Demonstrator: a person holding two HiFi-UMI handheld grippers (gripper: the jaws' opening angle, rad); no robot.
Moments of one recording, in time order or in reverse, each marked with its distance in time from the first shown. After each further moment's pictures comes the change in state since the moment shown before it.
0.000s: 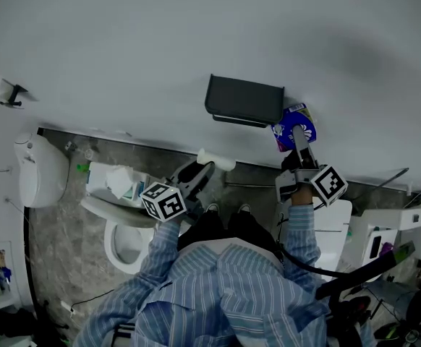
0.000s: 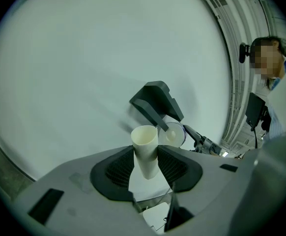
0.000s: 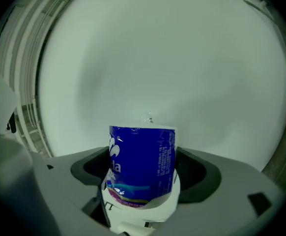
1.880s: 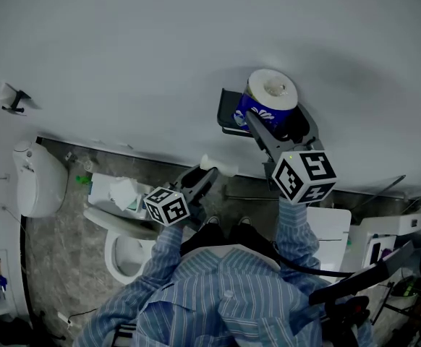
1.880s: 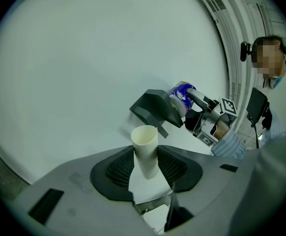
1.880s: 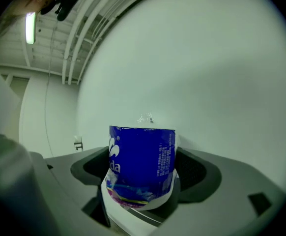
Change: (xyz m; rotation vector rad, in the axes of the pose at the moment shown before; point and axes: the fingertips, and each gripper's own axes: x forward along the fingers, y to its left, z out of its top) left arm -0.004 0.009 0.024 0.008 -0.020 -0.034; right arm 0.076 0.169 -0.047 -1.008 0.152 0.070
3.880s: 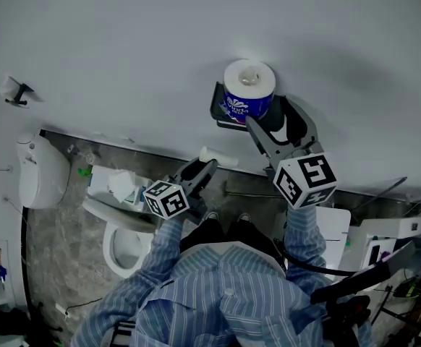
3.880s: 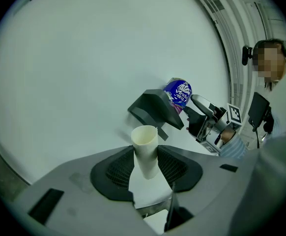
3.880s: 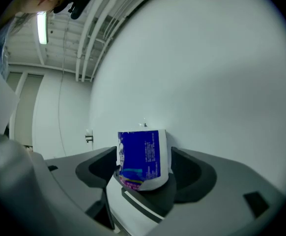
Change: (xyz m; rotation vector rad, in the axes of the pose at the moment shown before) left arm 0.012 -0.010 -0.001 -0.006 -0.045 0.026; right arm -0.022 0.005 -0.006 -0.089 0.016 0.121
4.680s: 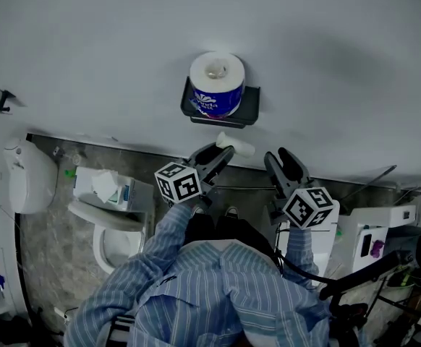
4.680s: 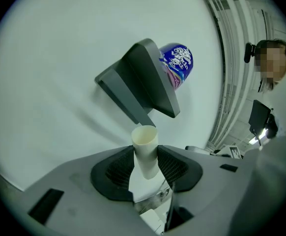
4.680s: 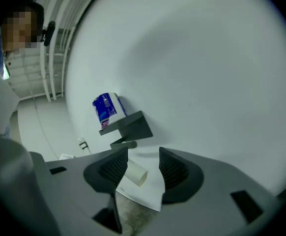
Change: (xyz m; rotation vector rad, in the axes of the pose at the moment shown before) left arm 0.096 -0.052 -0.031 -0.033 0.078 -0.151; right arm -0.110 -0.061 -0.142 0.433 0.124 -0.114
